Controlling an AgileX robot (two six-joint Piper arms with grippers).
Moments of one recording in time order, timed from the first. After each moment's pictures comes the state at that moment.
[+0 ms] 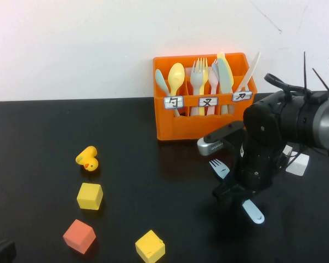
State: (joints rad) right arm 0.57 2.03 -1.37 -0.02 0.89 0.02; left arm -0.57 0.25 -0.39 0.22 0.62 -0.47
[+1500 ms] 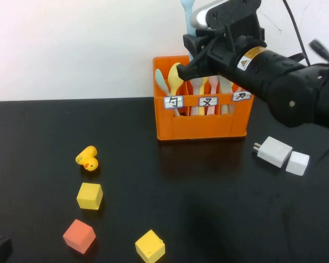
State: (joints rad) right arm 0.57 1.82 -1.35 0.15 -0.26 -0.25; left arm -0.57 0.25 -0.39 0.27 0.62 -0.47
